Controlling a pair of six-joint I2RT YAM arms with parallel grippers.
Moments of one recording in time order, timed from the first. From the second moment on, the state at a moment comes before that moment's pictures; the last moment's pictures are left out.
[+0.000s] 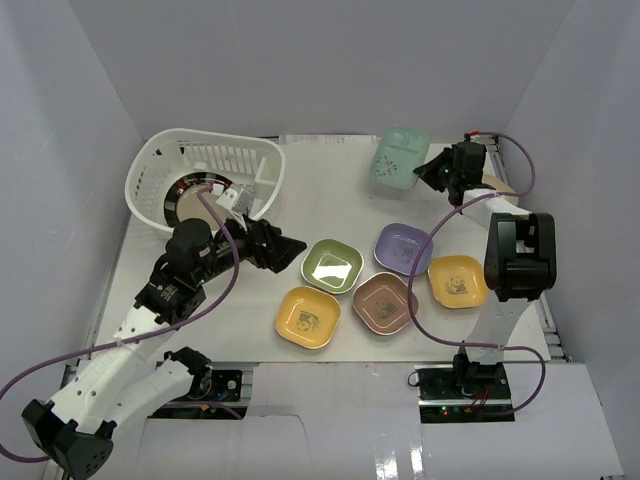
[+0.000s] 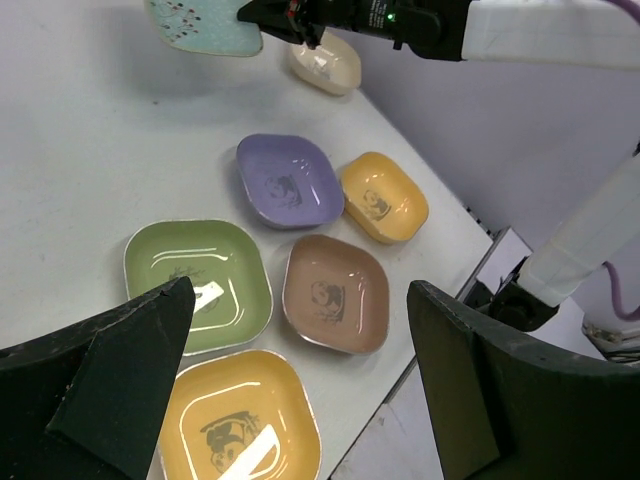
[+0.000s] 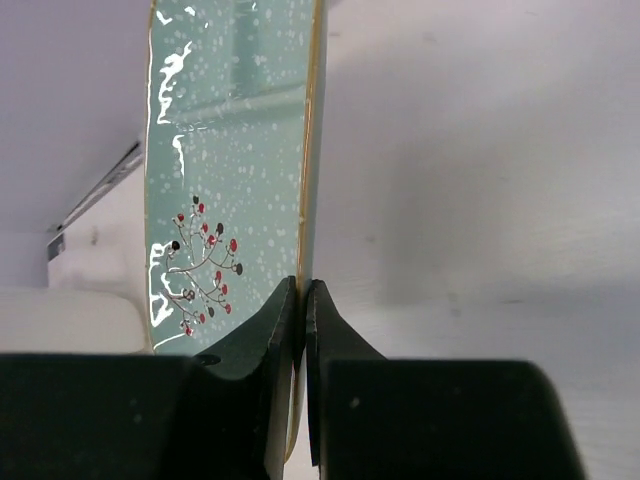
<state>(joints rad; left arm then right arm) -0.57 0.79 0.81 -0.15 0.32 -0.42 0.02 1.90 1.24 0.18 -0.24 0.73</state>
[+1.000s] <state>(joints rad) -0.57 0.77 0.99 -0.03 0.38 -0.50 0.89 2.46 2.23 -0.01 0.02 0.67</state>
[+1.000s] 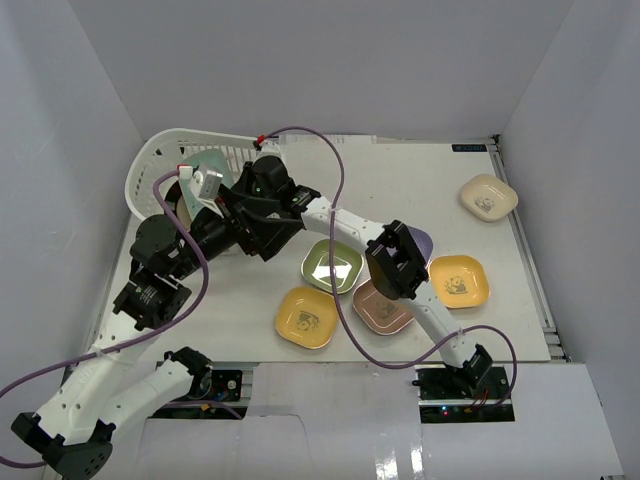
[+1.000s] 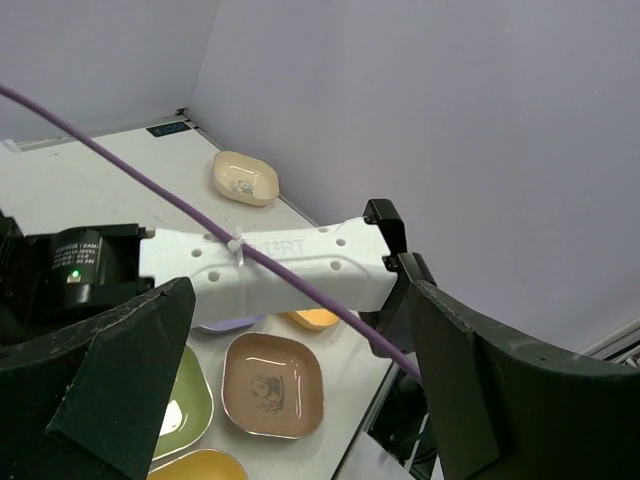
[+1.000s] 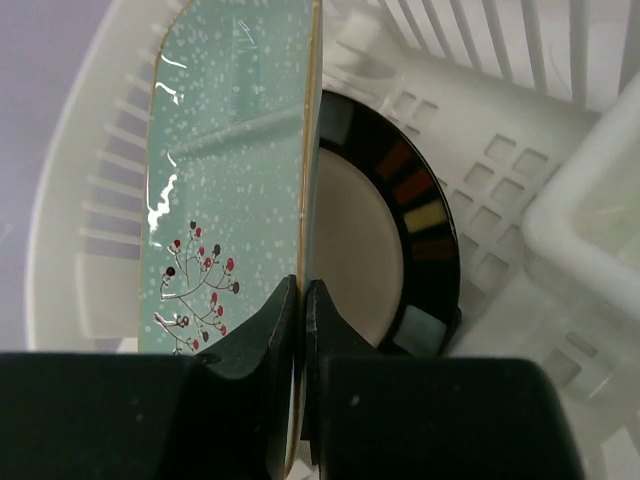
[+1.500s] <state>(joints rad) -0.57 0.78 0.99 -0.06 0.34 -0.49 0.93 2.50 2.24 0.05 0.09 0.61</state>
